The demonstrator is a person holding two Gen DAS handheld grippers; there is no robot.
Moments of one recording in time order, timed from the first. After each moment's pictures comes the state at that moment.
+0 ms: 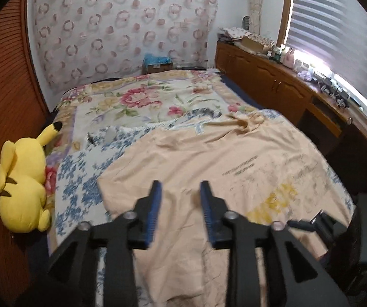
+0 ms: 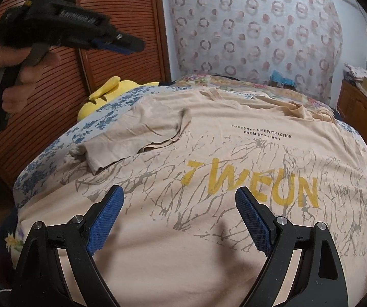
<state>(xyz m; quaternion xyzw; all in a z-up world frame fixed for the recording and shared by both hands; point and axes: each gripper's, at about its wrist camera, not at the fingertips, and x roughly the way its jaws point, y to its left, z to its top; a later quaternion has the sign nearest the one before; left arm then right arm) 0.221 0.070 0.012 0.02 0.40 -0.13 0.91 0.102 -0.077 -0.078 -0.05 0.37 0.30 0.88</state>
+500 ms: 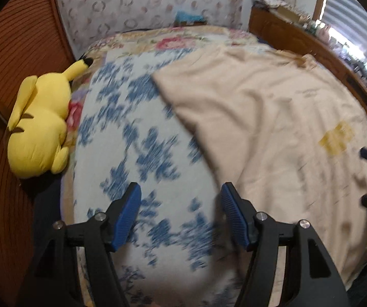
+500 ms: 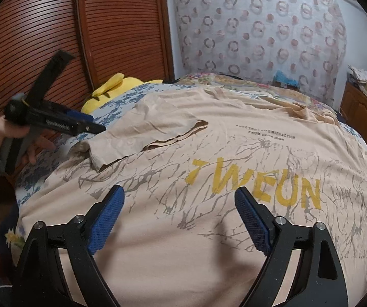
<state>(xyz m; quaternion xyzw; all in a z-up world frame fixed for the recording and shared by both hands) 0.186 0.143 -0.111 0.01 0.49 -0.05 0.87 0.102 -0.071 -0.077 -0.06 0.37 0.31 0.87</state>
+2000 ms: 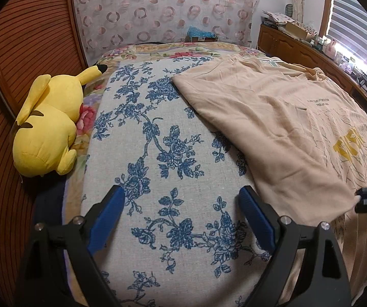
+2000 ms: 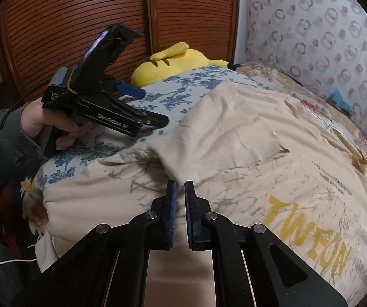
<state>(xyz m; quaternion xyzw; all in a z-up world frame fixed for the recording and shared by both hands) 0.179 0.159 -0.123 0.00 0.44 -0.03 0.90 0.106 0.012 -0.071 -0.17 0.40 0.44 0.78</state>
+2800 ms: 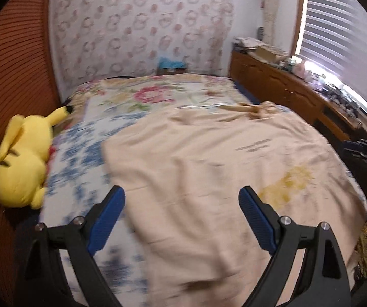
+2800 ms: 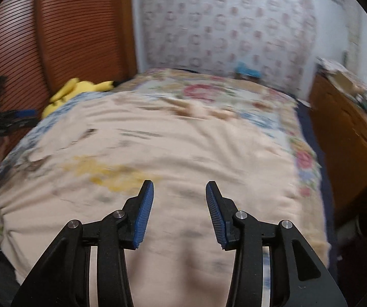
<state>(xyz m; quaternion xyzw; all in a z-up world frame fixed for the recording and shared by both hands) 0.178 0.063 -0.049 -0.02 0.36 -0.11 0.92 0.168 -0.267 -0.030 -0.07 0.40 0.22 0.89</state>
